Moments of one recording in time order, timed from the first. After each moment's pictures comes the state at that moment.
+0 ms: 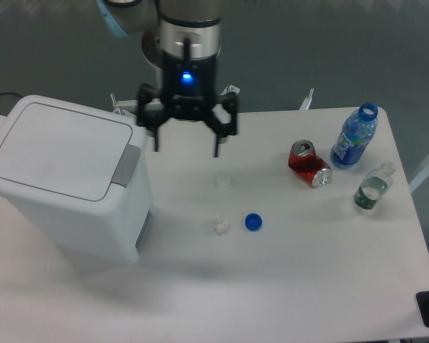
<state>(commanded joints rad) 2.53 -1.63 -1.54 -1.22 1.39 0.60</state>
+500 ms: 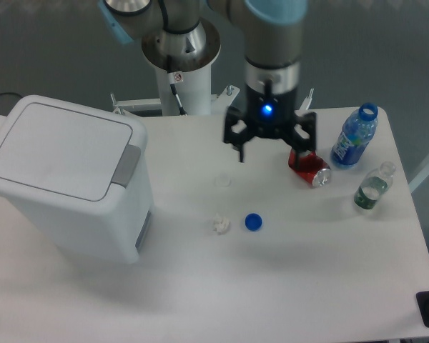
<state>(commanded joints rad) 2.65 -1.82 -1.52 -1.22 1.54 1.01</state>
